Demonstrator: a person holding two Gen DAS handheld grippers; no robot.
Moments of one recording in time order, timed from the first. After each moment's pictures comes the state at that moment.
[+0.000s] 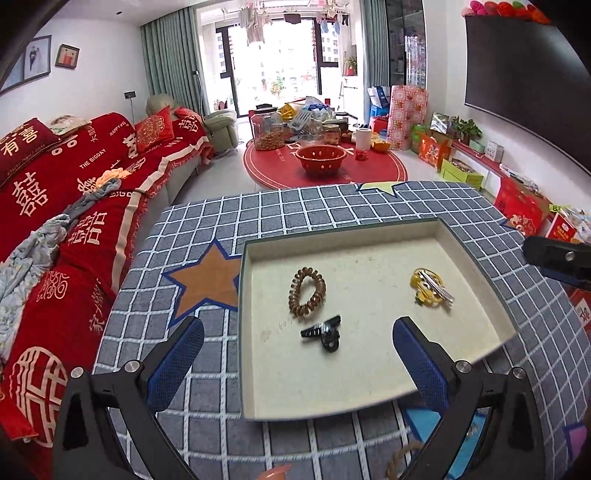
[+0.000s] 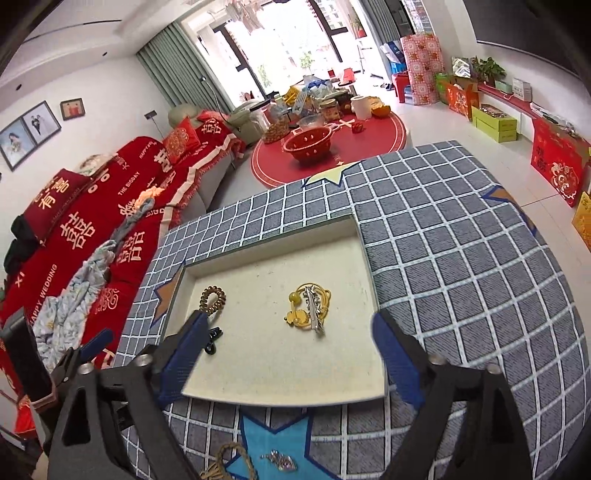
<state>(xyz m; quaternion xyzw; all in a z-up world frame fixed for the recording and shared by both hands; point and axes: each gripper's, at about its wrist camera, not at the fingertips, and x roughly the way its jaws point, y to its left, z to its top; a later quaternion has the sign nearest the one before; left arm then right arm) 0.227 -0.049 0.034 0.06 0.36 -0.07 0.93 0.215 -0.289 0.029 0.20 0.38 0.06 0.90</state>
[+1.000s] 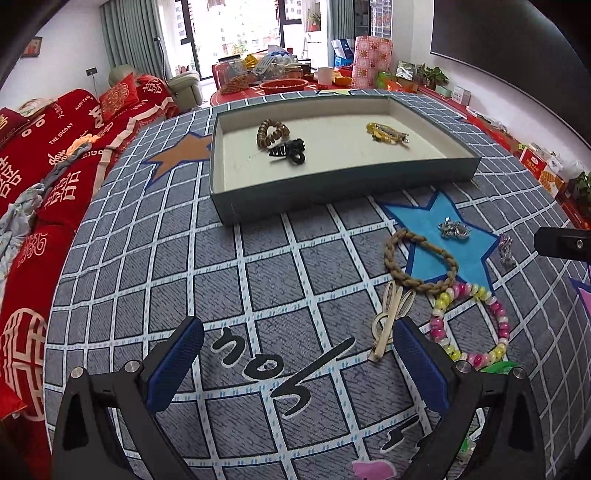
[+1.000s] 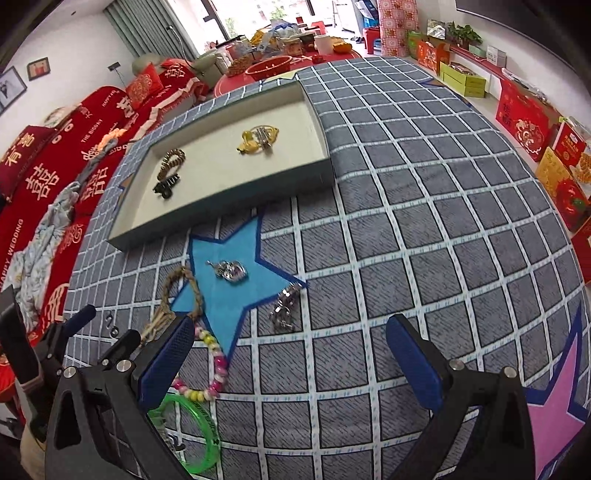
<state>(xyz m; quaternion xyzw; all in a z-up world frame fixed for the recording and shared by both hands) 0.122 -0.031 -0.053 0.09 0.45 -0.13 0.88 0.090 -0.267 -0.043 0.16 0.50 0.00 0.85</state>
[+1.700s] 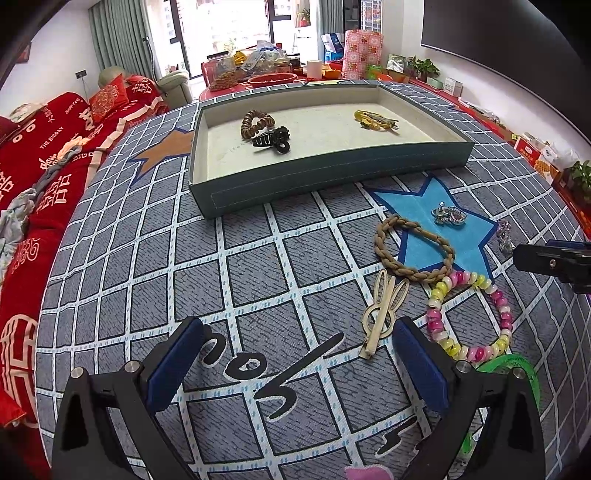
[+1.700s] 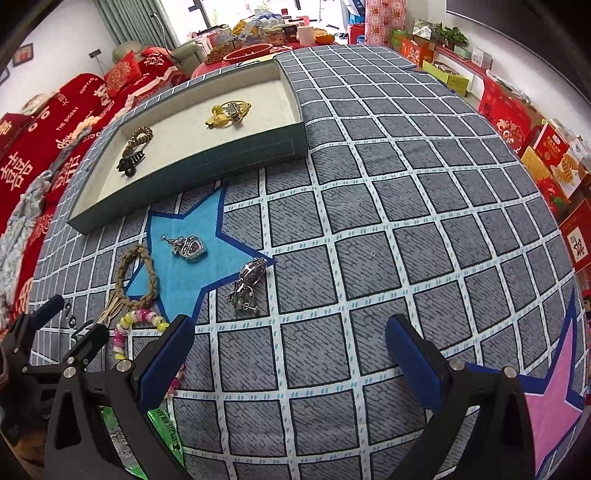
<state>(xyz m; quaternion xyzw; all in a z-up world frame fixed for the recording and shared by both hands) 0.123 -0.036 -0.062 0.10 0.45 -0.14 0.87 0.091 -0.263 -0.068 0.13 0.52 -0.04 0.85</state>
